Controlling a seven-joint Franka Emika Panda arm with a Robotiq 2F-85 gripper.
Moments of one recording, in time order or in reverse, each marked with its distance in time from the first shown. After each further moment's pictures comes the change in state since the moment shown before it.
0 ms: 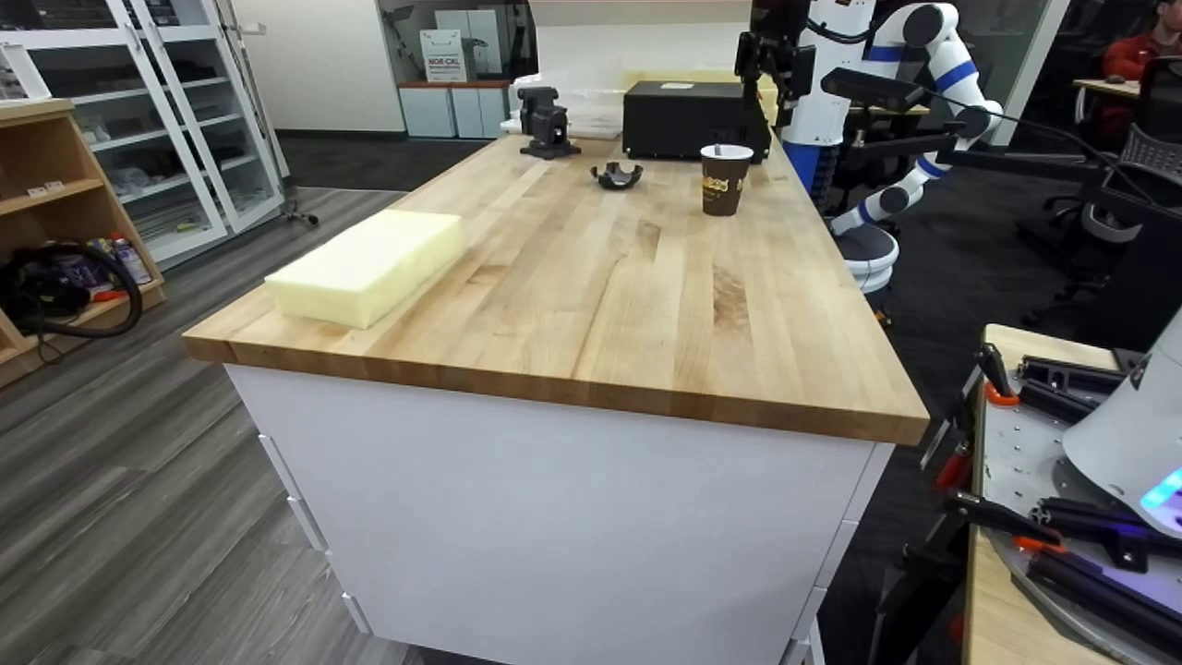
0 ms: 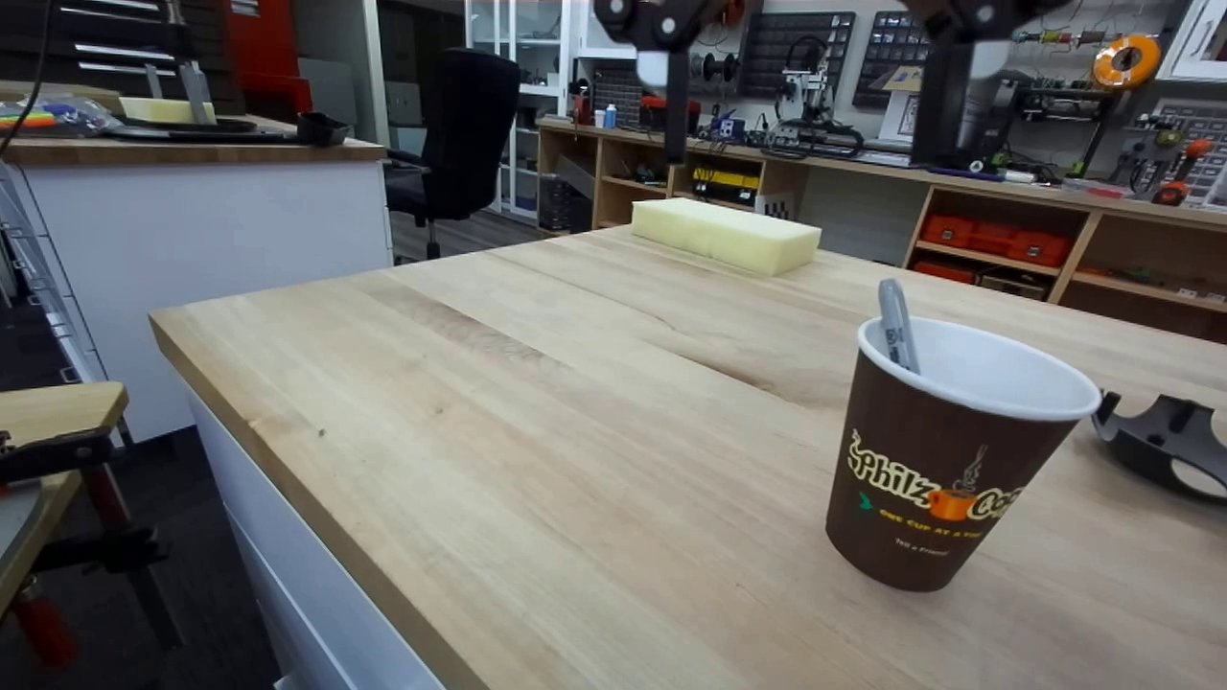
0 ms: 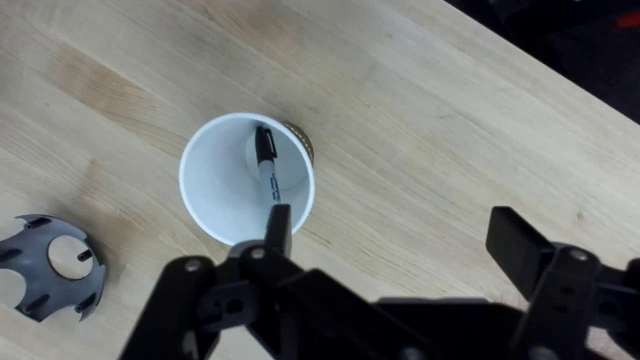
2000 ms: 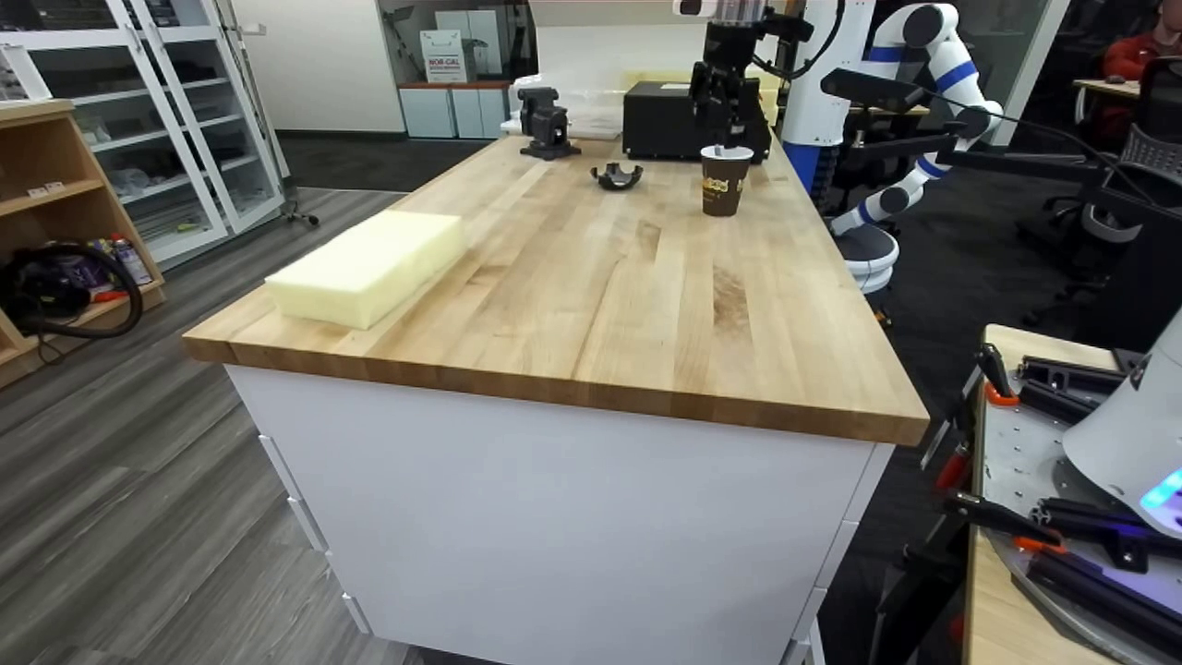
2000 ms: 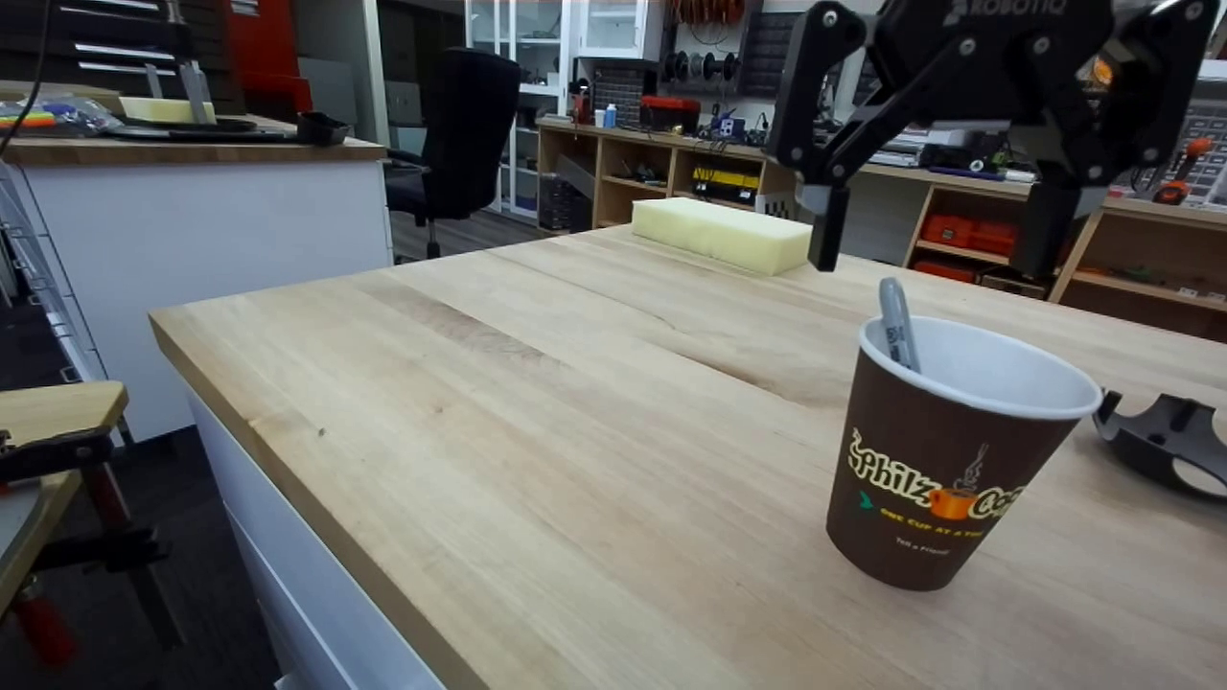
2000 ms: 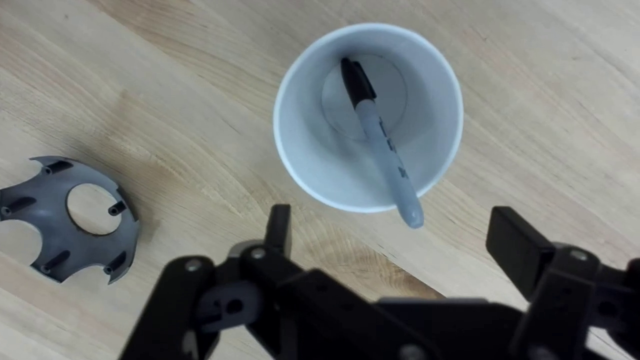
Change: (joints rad) arm -0.092 0.258 0.068 0.220 0.178 0.068 -0.166
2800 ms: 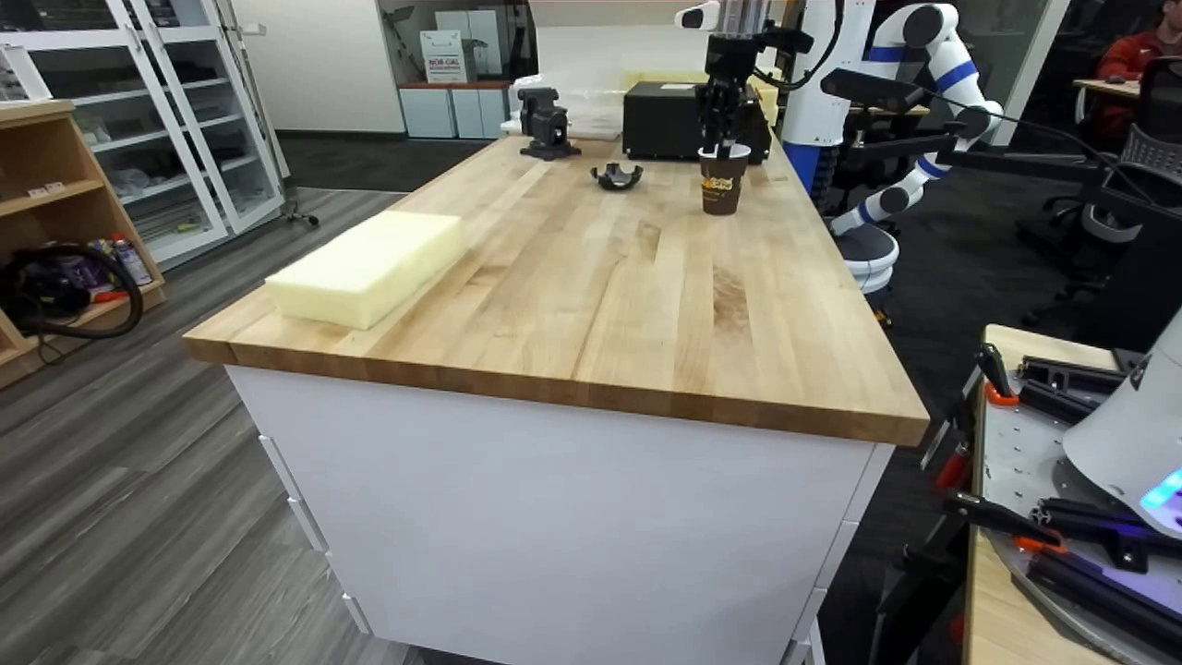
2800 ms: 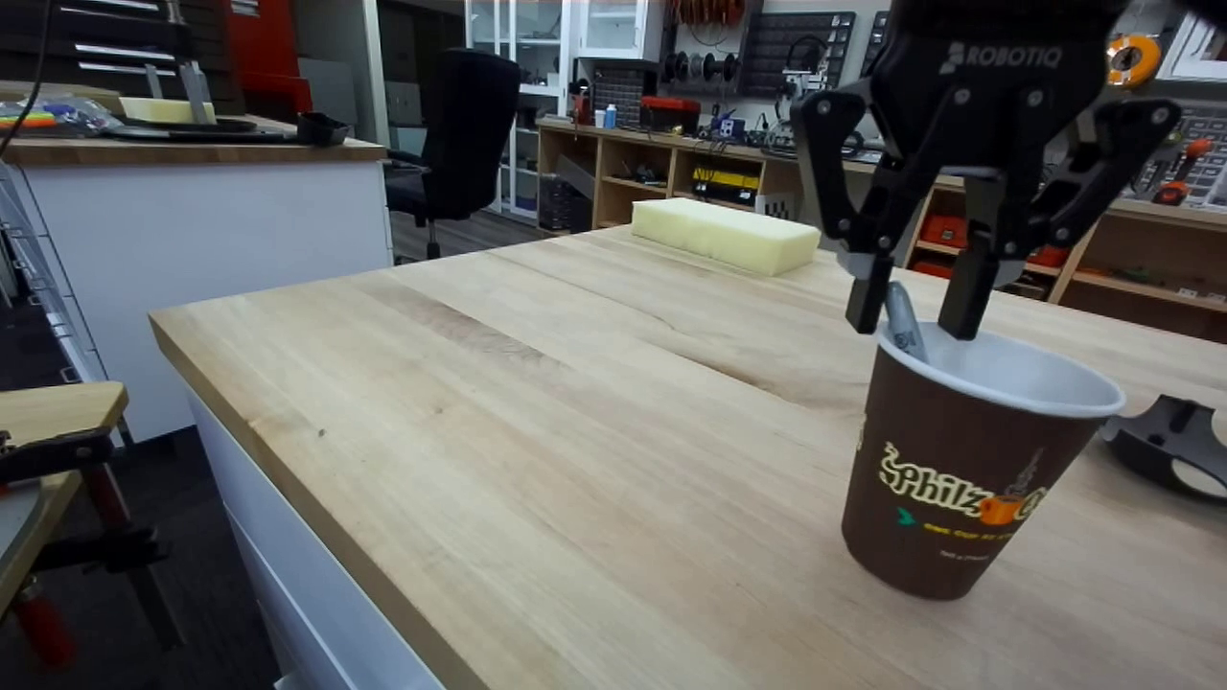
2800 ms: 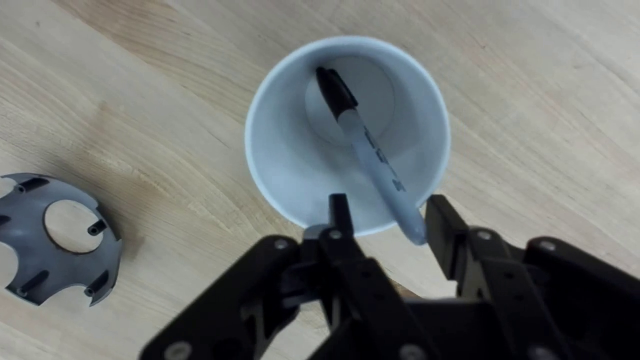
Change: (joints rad) arm -0.016 0.024 0.003 0.000 0.018 0.000 -0.020
